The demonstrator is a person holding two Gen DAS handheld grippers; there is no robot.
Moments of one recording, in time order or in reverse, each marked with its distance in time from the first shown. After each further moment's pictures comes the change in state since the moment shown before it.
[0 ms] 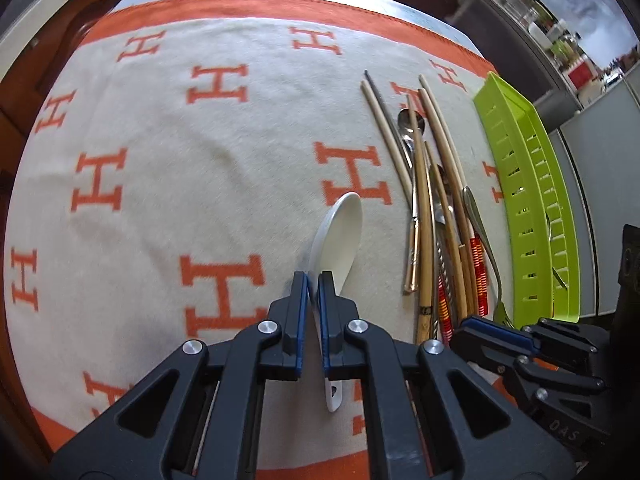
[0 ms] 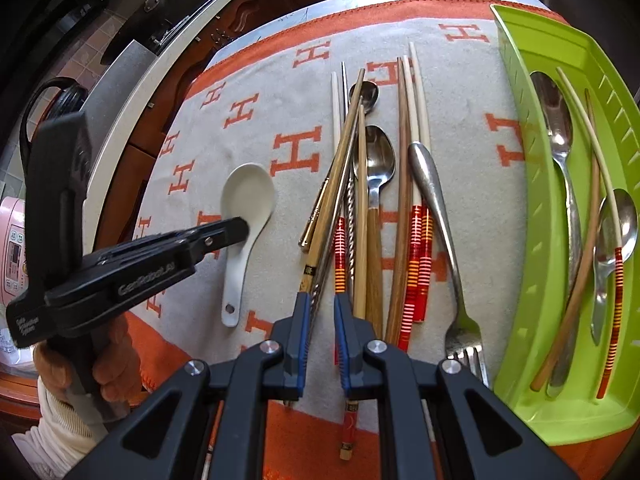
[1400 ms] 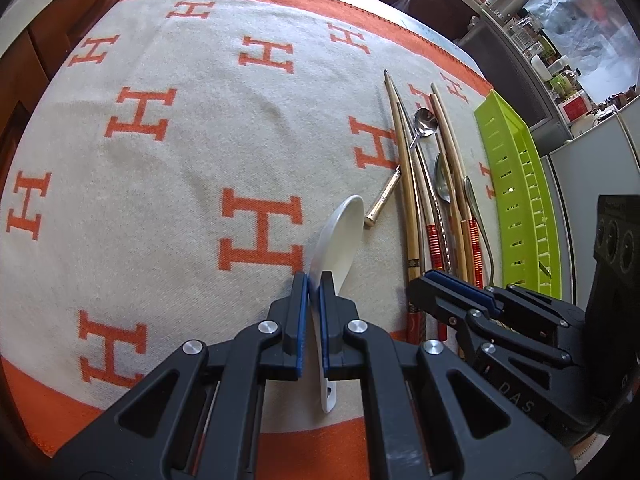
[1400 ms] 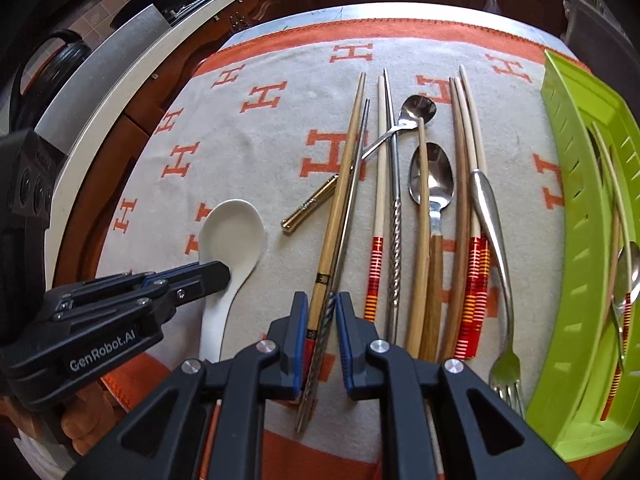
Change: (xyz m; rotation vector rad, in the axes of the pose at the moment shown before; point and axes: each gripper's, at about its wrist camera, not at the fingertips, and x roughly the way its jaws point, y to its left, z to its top) left arm -0.012 0.032 -0.031 -0.100 -0.024 -0.082; right arm 0.030 0.040 0.006 -0.115 -0.028 -0.105
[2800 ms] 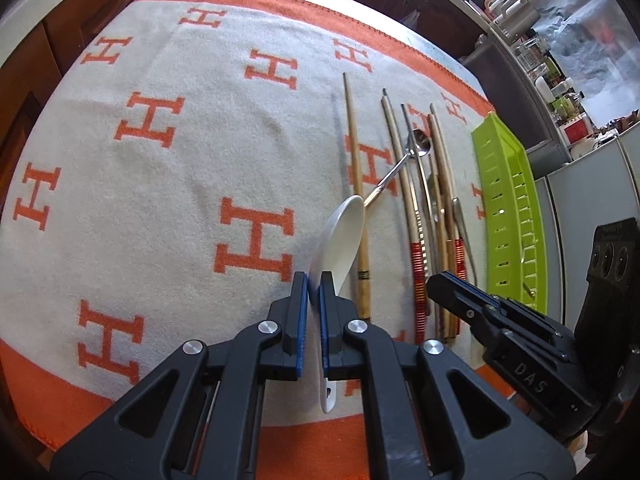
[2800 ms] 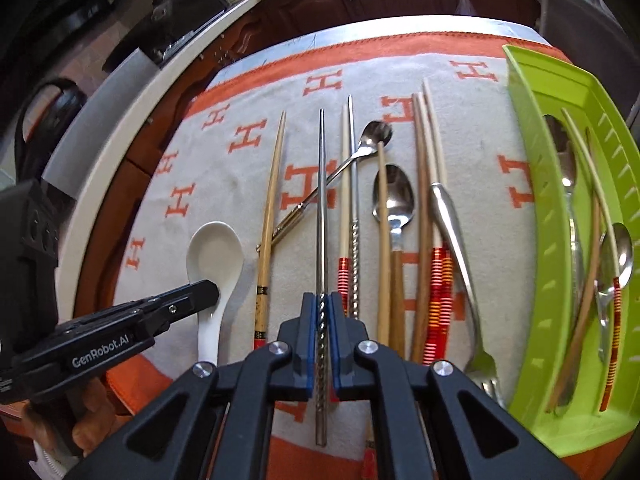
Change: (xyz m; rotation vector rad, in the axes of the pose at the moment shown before) left arm -0.014 -0.005 0.006 -0.059 -0.030 -0.017; right arm -0.029 -0.026 0.003 0.095 -0.099 0.049
